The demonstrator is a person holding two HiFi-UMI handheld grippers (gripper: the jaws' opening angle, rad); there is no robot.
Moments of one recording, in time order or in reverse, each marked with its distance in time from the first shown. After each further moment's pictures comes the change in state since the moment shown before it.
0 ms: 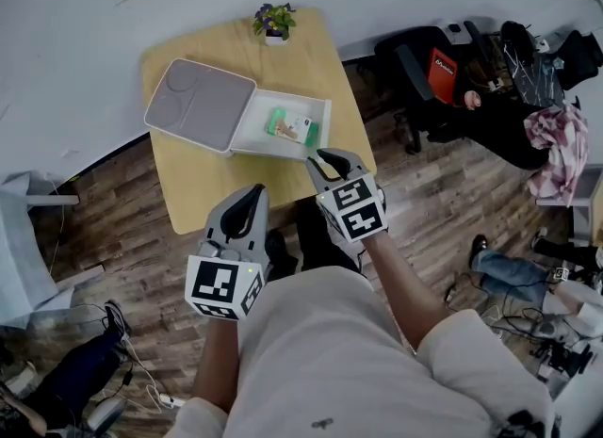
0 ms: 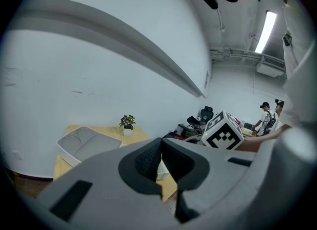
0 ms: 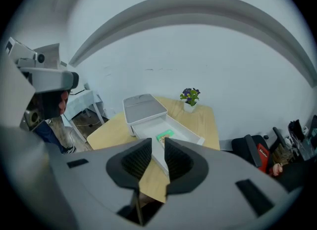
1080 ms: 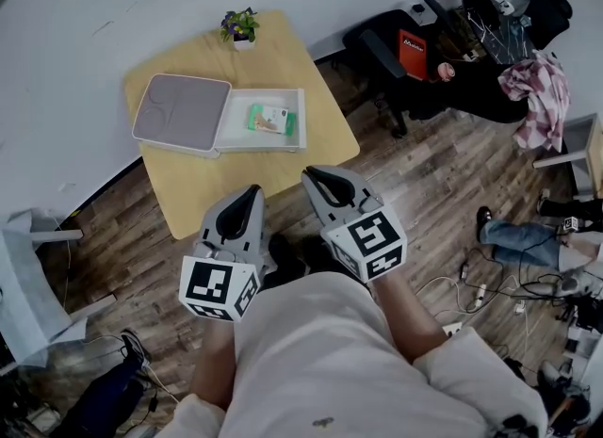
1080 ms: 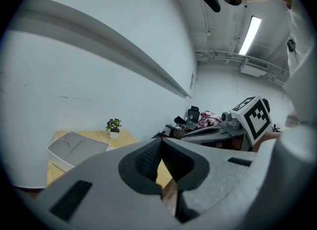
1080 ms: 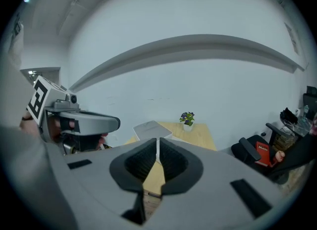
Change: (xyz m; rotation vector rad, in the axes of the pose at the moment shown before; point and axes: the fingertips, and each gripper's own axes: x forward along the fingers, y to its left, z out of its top) left arm -0.031 -0.043 0.000 0.072 -0.019 -0.147; right arm -0.121 0.055 0.024 0.125 -0.310 -0.042
